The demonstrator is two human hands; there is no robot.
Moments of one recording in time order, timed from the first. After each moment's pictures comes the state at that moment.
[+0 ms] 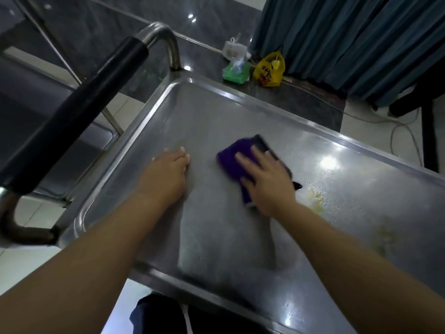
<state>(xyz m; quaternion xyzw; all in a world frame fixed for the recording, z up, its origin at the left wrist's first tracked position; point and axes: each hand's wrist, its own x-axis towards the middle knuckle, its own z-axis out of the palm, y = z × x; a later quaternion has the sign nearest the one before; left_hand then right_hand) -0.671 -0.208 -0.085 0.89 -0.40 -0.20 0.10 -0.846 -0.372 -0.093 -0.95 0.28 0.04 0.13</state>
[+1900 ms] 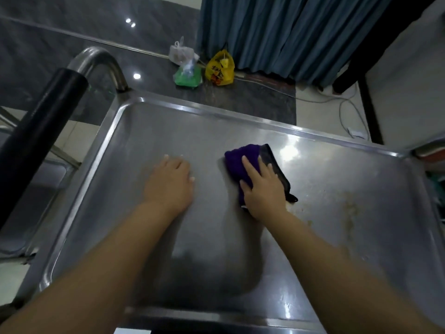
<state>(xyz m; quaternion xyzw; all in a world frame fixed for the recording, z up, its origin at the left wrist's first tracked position) -0.685 -0.283 -0.063 0.83 -0.52 -0.17 0.08 -0.872 -0.391 -0.096 -0.85 0.50 0.02 0.16</state>
